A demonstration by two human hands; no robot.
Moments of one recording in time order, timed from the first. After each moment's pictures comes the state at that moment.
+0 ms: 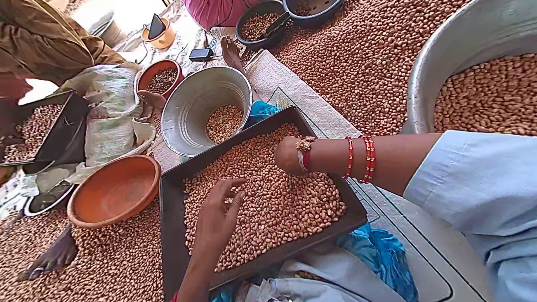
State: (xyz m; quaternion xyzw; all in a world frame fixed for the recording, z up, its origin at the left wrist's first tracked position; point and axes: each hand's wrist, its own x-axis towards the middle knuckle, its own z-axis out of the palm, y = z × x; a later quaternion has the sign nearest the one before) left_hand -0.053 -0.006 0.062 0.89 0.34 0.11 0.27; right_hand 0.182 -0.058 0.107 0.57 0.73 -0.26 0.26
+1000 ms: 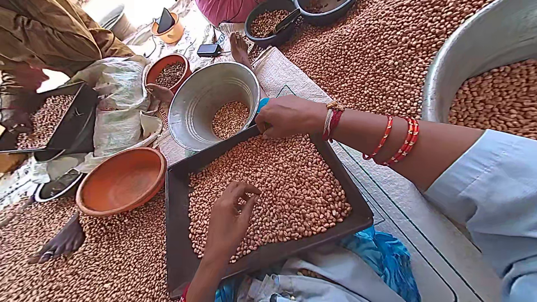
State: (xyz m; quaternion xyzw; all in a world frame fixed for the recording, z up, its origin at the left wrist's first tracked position) left_hand -0.055 -0.020 0.053 0.89 0.32 0.15 0.30; right_hand 0.230 -0.014 0.118 0.63 0.75 -0.18 -0.06
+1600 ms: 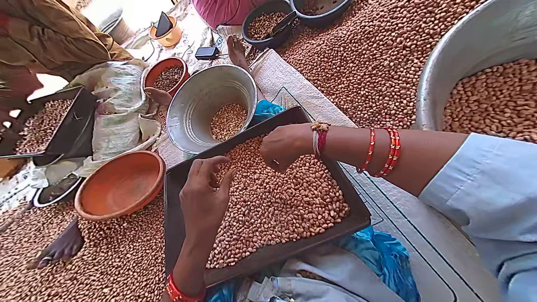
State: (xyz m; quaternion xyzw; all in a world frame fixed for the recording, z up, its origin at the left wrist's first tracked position) left_hand -0.032 0.016 0.083 0.91 0.34 0.23 0.08; right_hand 0.203 -0.029 0.103 0.51 0.82 -0.22 0.11
